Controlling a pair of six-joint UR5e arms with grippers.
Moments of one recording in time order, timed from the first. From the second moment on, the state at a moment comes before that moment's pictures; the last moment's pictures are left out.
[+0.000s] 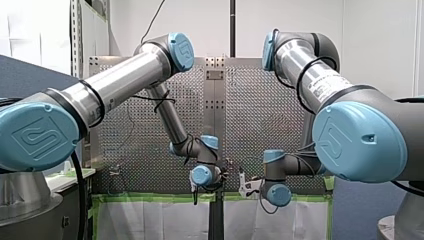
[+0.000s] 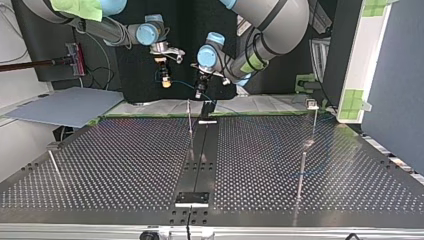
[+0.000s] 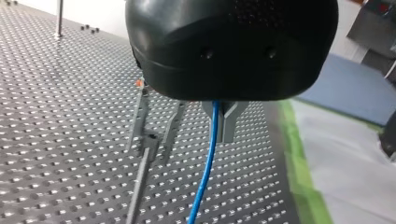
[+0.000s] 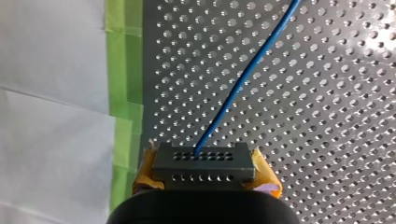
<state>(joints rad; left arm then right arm) -0.63 -2.56 -1.57 -2.36 -1.83 -1.83 2.04 -0.60 1.90 -1.14 1.56 1.50</state>
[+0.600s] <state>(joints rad) -0.61 -2.56 -1.57 -2.18 -2.01 -1.76 2.03 -0.60 1.85 -1.14 1.56 1.44</state>
